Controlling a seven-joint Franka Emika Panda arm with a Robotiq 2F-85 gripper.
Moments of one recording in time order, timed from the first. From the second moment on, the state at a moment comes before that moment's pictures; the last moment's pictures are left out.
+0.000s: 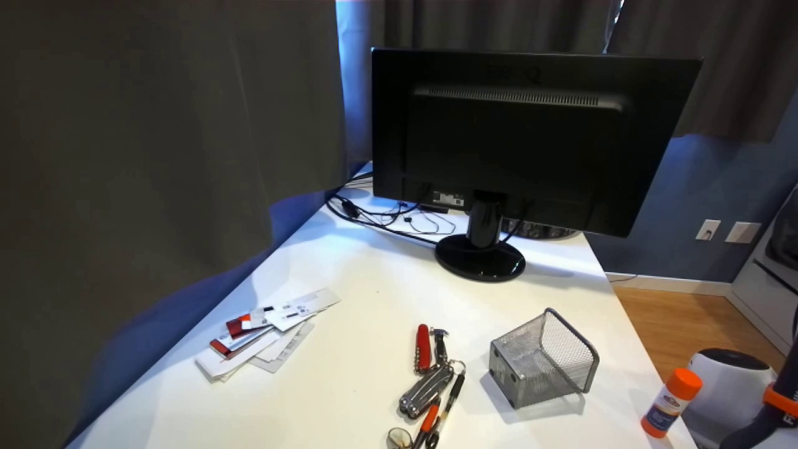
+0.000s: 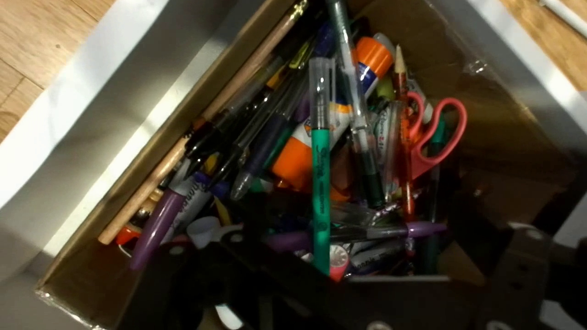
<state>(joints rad) 0.23 1.39 0.18 -1.96 -0.03 3.14 -0.01</state>
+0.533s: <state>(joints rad) 0.28 1.45 0.14 -1.89 -0.02 3.14 0.04</state>
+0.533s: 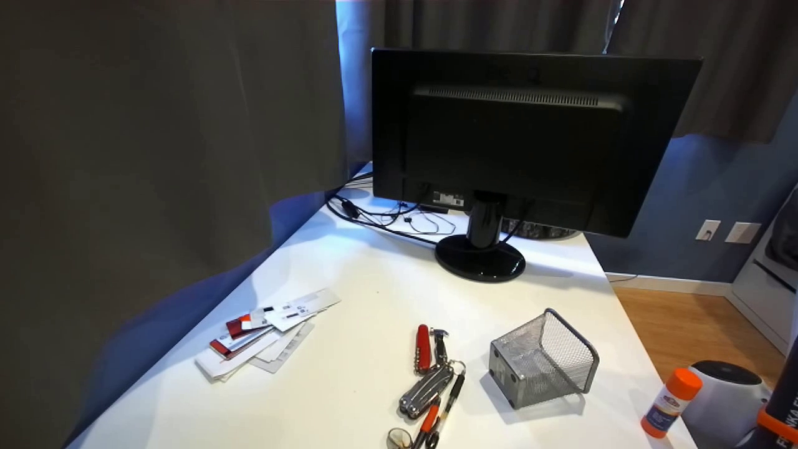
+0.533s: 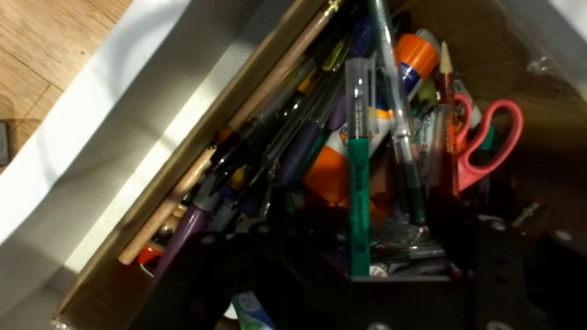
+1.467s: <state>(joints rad) 0.29 1.48 0.14 -1.85 -0.02 3.14 0.05</state>
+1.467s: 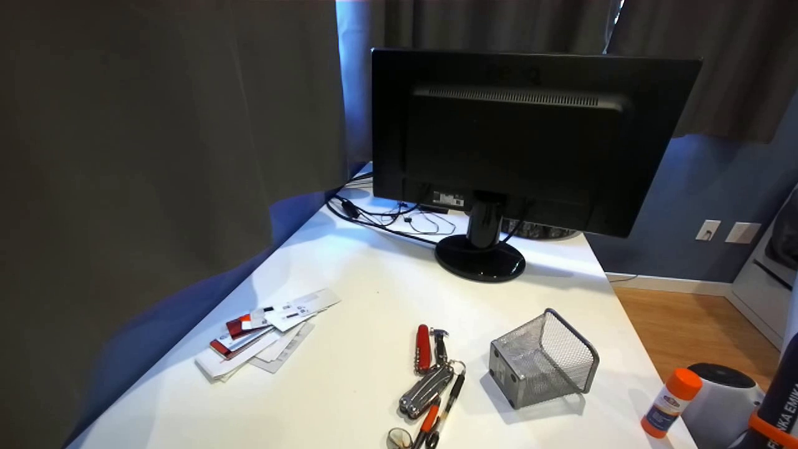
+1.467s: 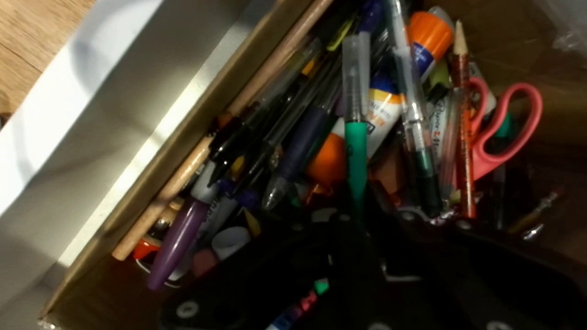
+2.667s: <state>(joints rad) 0.28 1.37 0.11 -1.98 -0.02 3.17 0.04</state>
